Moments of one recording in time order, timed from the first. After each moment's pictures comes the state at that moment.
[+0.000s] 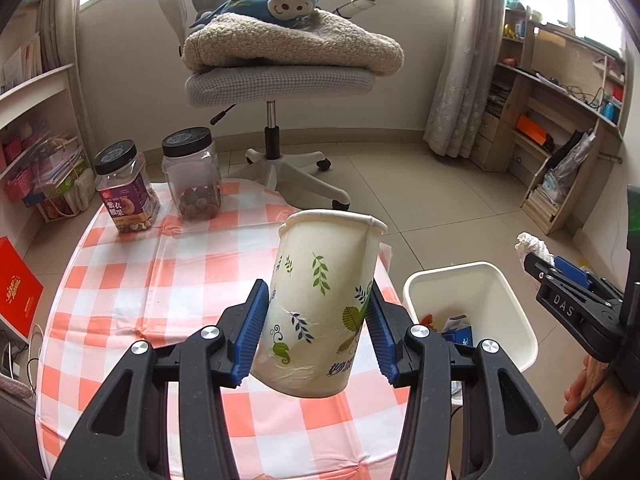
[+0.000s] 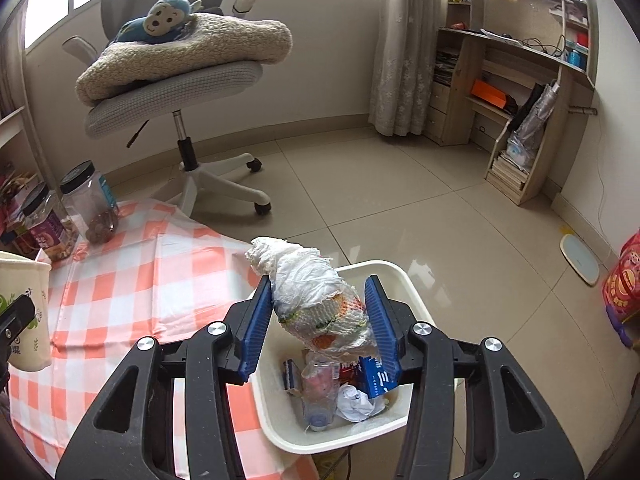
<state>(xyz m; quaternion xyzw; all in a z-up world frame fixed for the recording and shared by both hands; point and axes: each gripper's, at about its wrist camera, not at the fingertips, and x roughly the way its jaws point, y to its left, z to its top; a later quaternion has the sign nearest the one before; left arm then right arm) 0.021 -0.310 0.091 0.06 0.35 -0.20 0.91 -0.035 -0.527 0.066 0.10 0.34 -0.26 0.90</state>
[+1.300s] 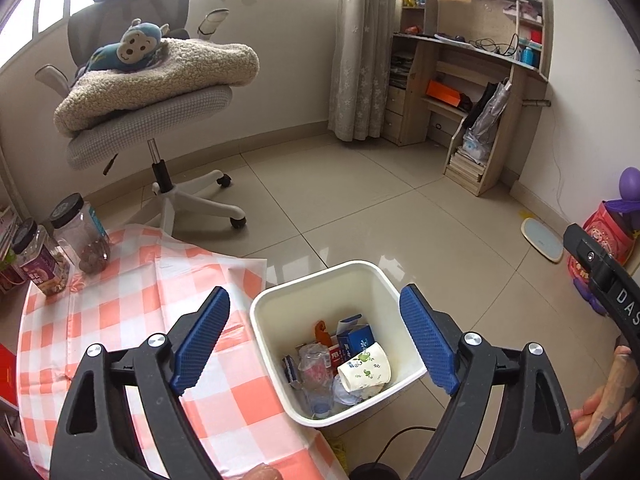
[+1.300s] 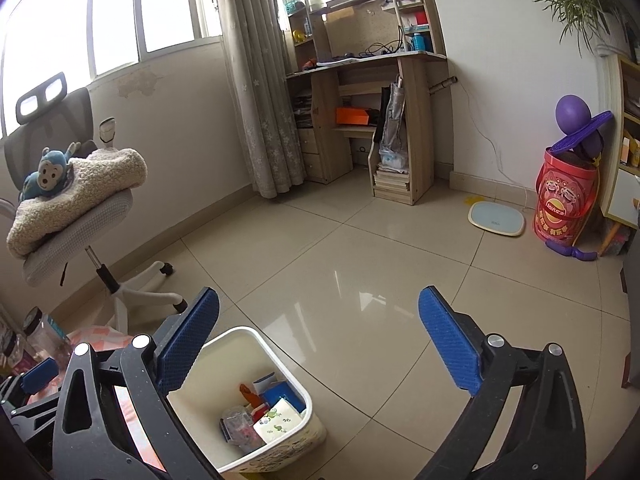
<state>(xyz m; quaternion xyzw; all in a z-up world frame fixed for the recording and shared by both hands) -0.051 -0.471 0.120 0.13 0.33 -0.31 0.88 -0.197 -0.618 0.113 0.20 0.19 -0.42 0.87</state>
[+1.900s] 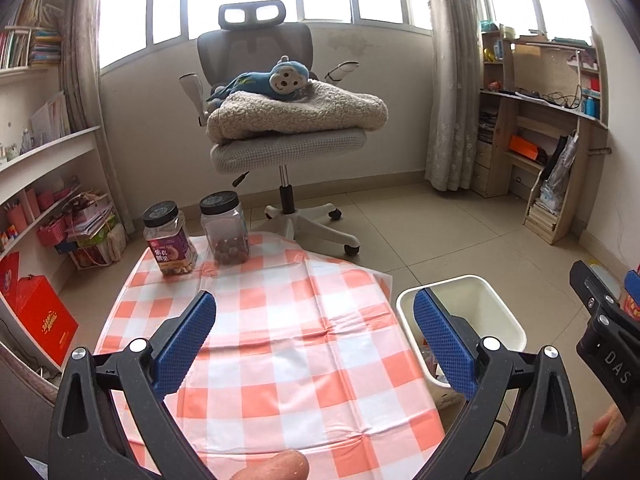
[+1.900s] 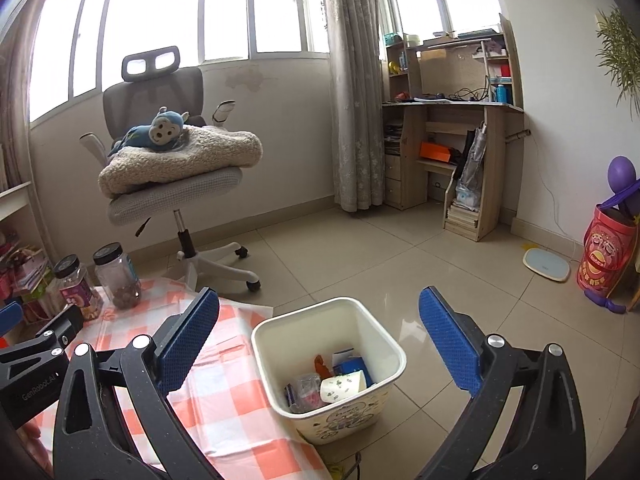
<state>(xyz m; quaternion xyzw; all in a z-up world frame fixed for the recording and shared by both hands) -0.083 -0.286 0.142 0.09 0.25 -0.17 0.95 -0.187 -0.452 0.122 0.11 0.18 -0.30 0.93</state>
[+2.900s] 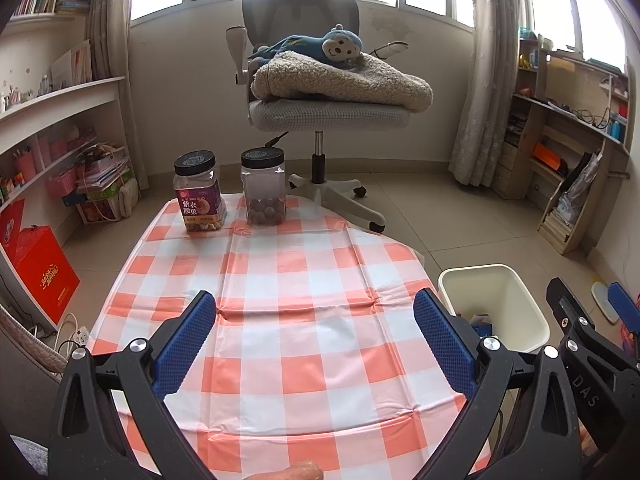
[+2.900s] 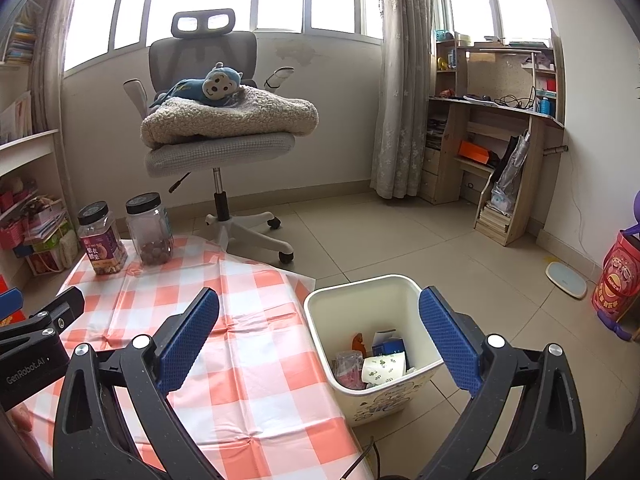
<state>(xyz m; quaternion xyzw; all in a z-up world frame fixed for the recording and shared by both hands) -0.057 -0.209 0.110 0.04 0.30 -0.15 0.94 -0.139 -0.377 0.097 0.06 0.22 -0.26 0.94</state>
